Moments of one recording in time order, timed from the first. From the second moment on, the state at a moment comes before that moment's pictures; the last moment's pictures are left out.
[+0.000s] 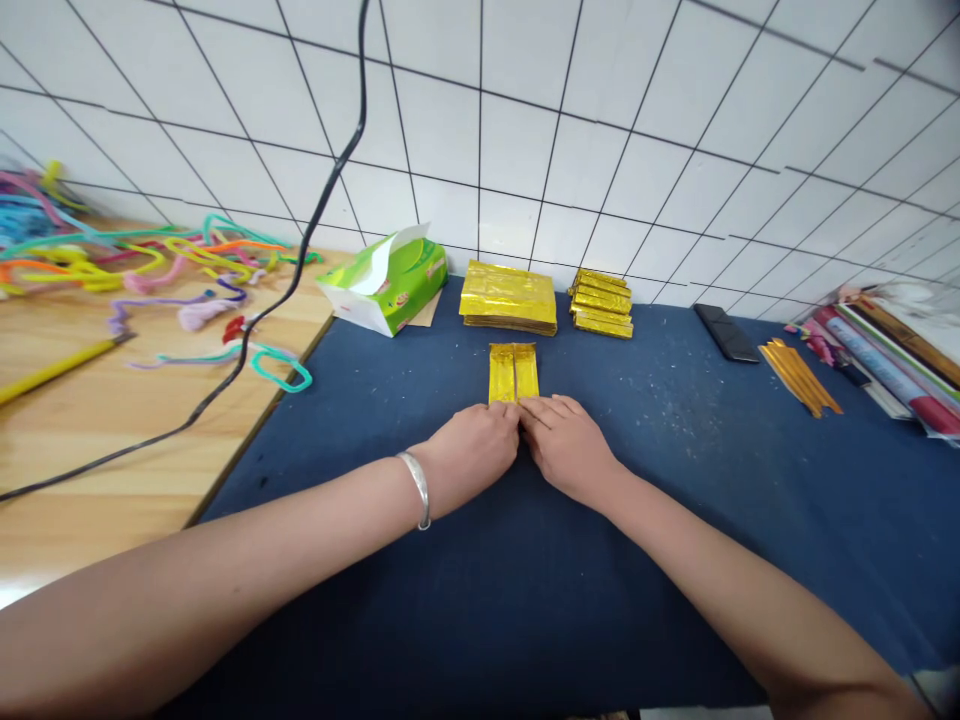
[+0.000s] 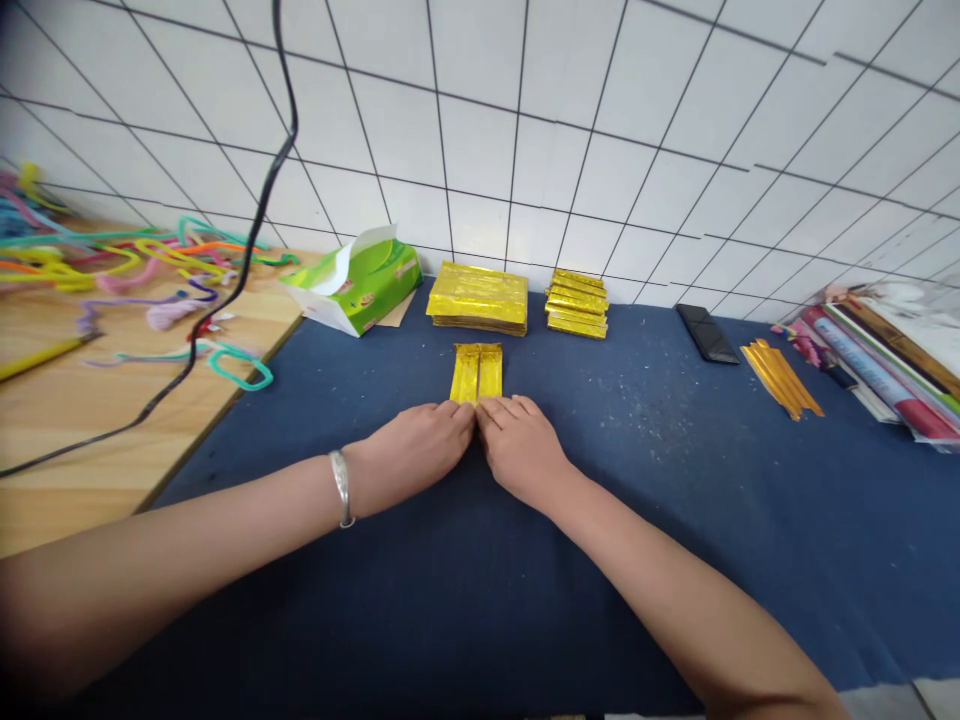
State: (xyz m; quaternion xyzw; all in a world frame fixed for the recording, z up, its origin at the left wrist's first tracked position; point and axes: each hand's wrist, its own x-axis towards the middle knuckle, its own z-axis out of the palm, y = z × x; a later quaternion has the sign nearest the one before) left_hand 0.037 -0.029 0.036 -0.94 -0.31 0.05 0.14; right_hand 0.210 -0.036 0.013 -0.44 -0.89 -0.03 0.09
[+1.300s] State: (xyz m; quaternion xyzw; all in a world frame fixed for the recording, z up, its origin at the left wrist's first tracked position) left_hand 0.021 -0.020 0.054 -0.96 -0.28 0.04 0.08; right_hand 0.222 -0.040 0.025 -0.46 -0.88 -0.06 0.06
